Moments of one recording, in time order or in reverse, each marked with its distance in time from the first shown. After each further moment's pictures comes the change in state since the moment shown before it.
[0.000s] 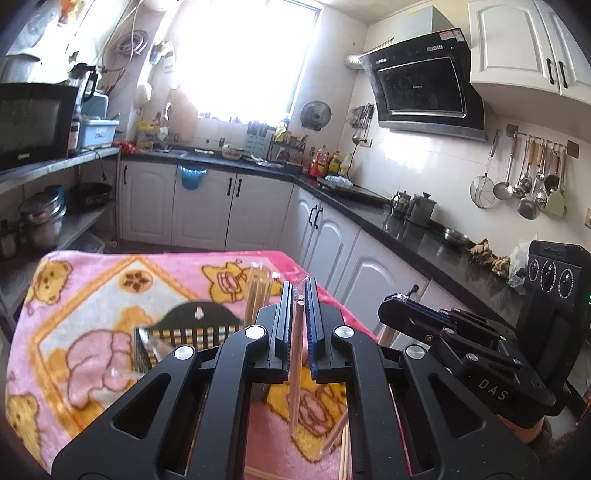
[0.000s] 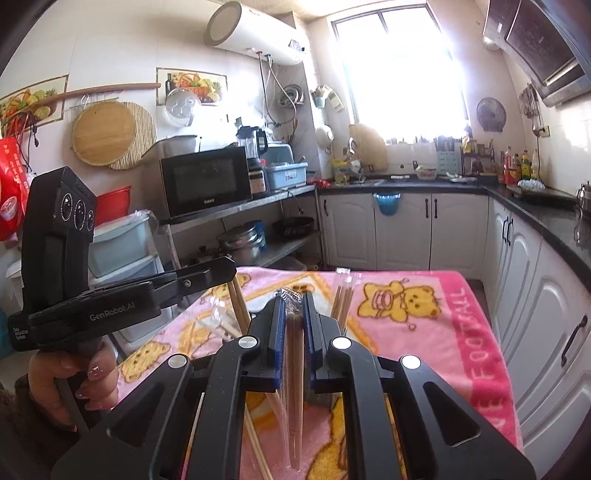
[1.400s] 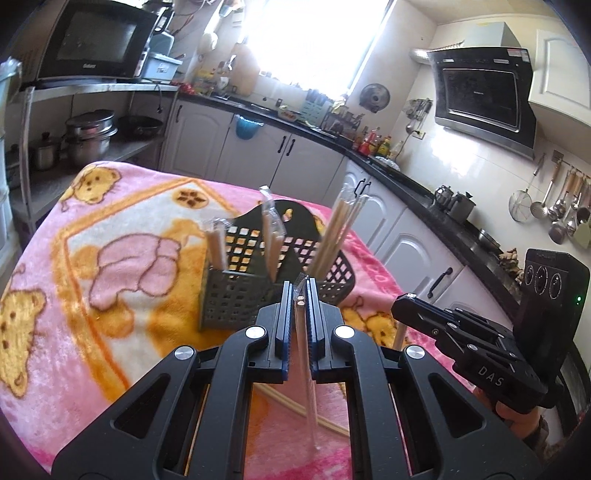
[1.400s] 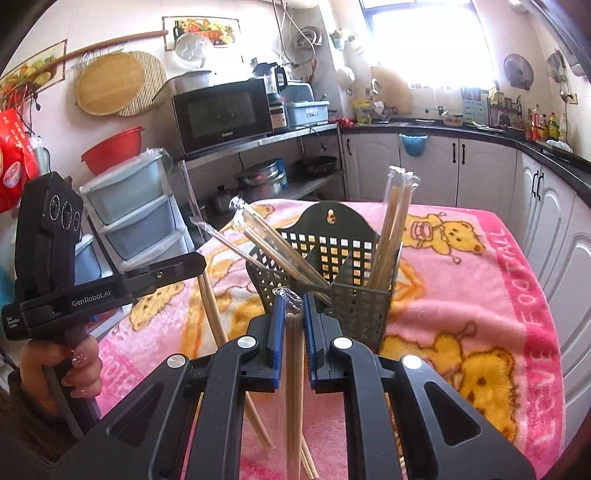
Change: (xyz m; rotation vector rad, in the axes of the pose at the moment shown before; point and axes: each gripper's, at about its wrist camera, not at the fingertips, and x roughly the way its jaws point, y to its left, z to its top) left arm -0.028 0.071 -0.084 -0.218 0.113 0.107; right arm 0.050 0.026 -0.067 0.017 0.234 0.090
